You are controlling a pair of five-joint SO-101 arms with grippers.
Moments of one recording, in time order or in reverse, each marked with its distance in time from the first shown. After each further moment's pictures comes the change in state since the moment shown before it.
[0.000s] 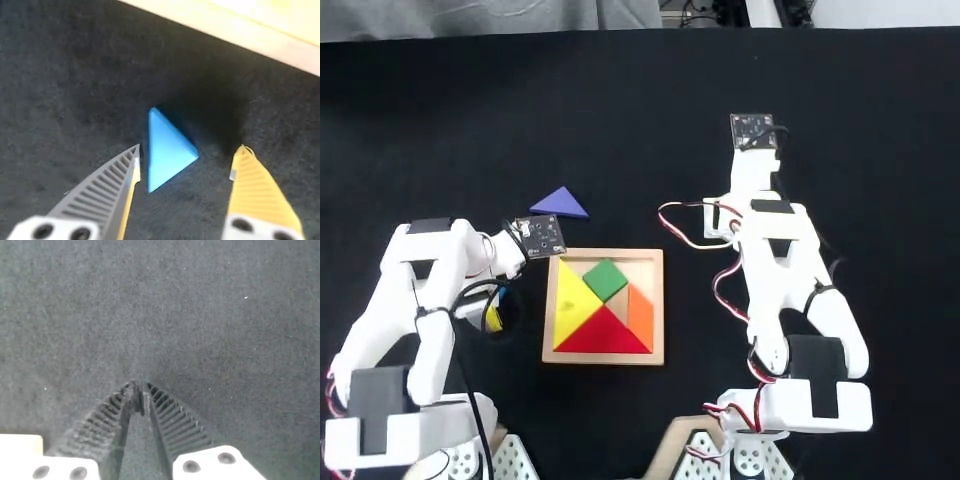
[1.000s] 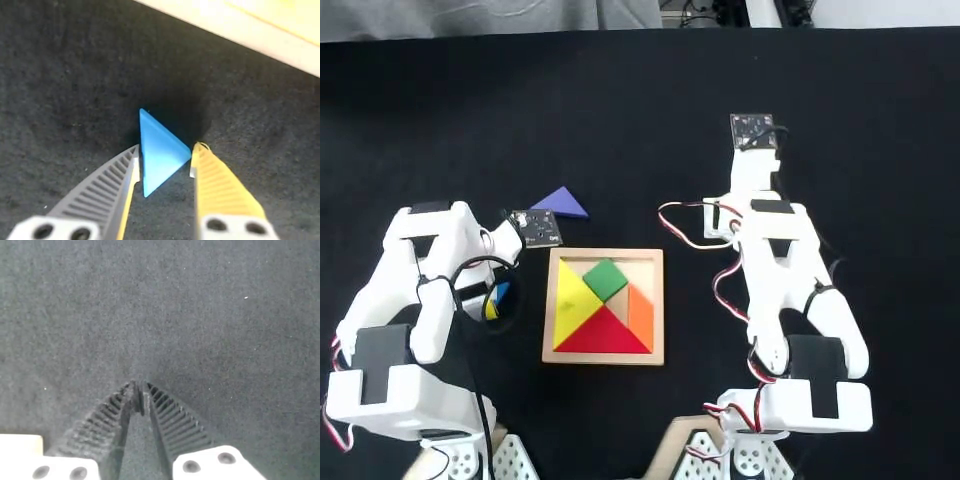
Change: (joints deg) left arm -1.7 12.0 -9.2 5.2 0.0; right arm 0.0 0.0 0.0 0.0 0.0
